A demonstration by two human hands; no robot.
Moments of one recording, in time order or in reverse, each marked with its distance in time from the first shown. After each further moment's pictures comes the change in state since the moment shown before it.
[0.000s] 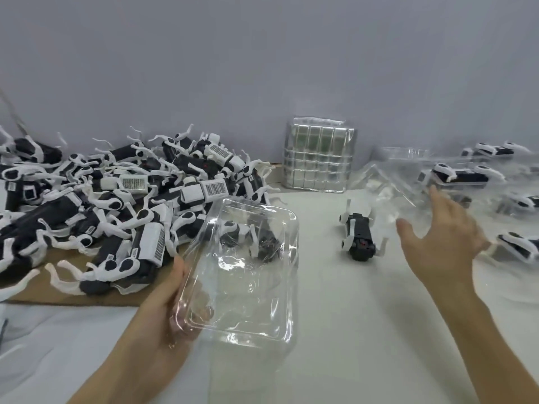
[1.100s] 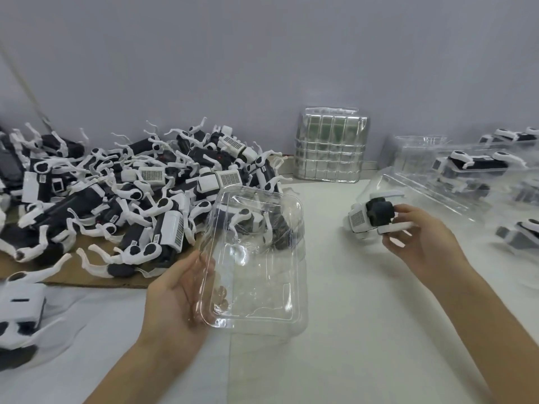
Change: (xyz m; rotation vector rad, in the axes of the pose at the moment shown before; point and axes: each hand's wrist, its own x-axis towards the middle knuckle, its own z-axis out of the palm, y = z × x) left_hand 0.003 -0.003 -0.011 0.012 0.136 -0.015; right_hand -0.007 -0.011 0.012 1.245 -0.441 0.679
